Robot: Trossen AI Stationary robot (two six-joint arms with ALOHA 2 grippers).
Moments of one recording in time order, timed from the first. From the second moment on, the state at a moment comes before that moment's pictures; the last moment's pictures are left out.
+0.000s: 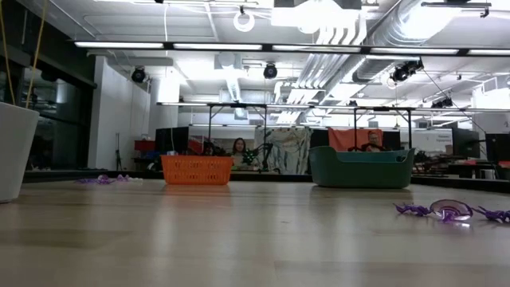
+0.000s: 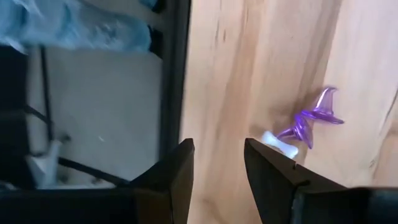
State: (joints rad) left arm -0.01 0.93 0.91 -0.04 -0.28 -0.01; right arm 0.77 1.87 1.25 -0.56 -0.21 0.70
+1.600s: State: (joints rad) left arm -0.01 0.93 0.91 -0.04 -0.28 -0.01; right arm 0.75 1.94 1.25 -0.62 -0.09 0.36
